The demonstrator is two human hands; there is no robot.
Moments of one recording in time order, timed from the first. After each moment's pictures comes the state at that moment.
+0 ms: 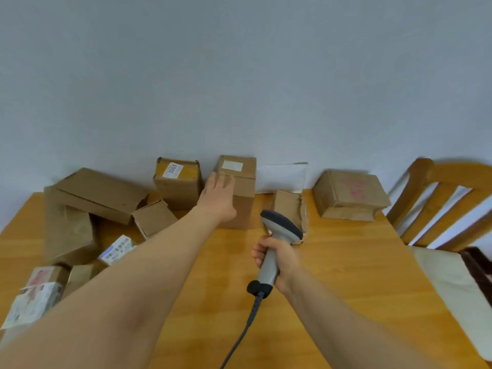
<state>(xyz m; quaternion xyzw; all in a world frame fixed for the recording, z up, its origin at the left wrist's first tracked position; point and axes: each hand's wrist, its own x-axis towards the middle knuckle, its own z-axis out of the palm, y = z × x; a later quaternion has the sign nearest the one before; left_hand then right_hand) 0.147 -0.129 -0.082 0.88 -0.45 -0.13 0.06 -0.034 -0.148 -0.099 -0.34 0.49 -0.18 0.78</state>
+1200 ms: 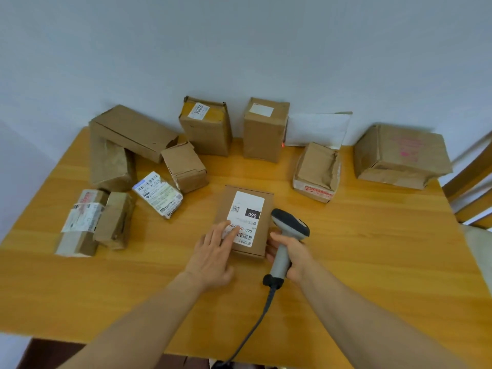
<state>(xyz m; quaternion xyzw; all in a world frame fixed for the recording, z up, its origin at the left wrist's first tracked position) 0.024 0.025 -0.200 0.87 -0.46 -0.15 -0.01 -0.079 -0.135 -0.188 -0.30 0.57 -0.04 0.76</state>
